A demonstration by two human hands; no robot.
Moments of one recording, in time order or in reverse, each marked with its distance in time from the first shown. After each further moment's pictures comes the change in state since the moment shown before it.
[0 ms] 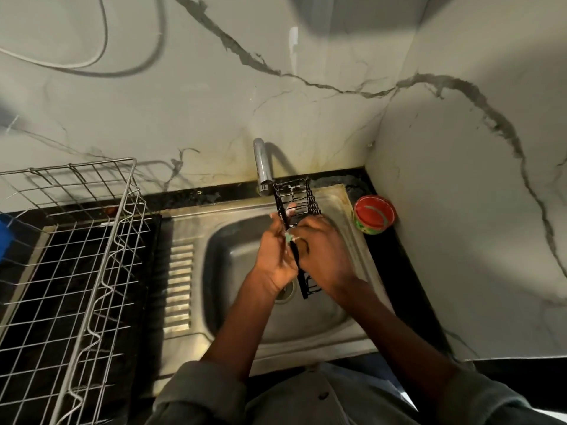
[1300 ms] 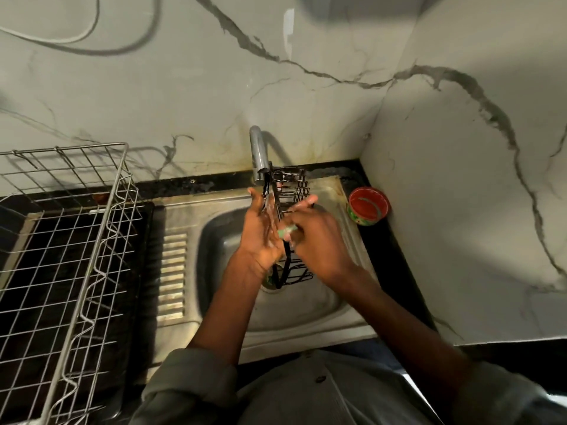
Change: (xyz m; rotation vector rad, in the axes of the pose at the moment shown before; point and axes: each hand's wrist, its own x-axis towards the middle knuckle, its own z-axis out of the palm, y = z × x) left_hand -0.006 0.022 0.001 -0.029 -0.066 0.038; right_hand -0.001 -0.023 -0.022 0.147 -0.071 0.057
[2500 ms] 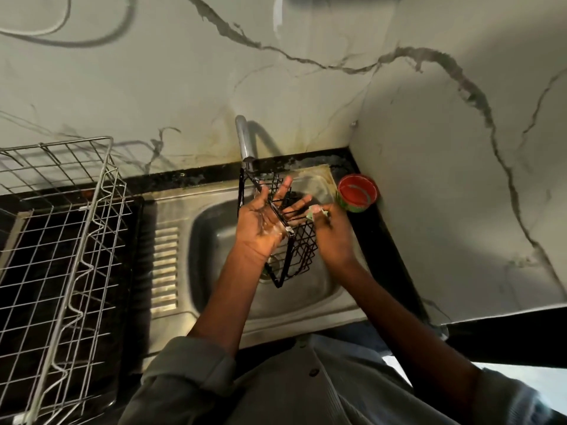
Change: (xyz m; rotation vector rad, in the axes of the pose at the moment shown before) left_hand 0.003 -0.019 0.010 -0.192 -0.105 0.001; right_hand -0.024 0.059 0.015 0.472 0.275 0.469
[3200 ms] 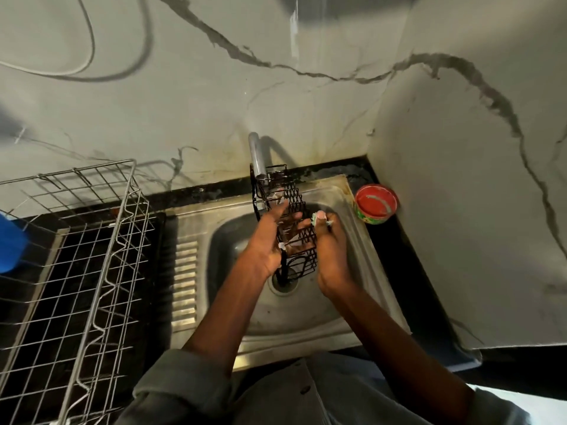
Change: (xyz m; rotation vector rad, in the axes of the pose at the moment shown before) left_hand 0.004 0.013 0.006 0.513 0.370 -0.009; right_hand 0.000 -0.021 0.039 0.632 0.021 0.242
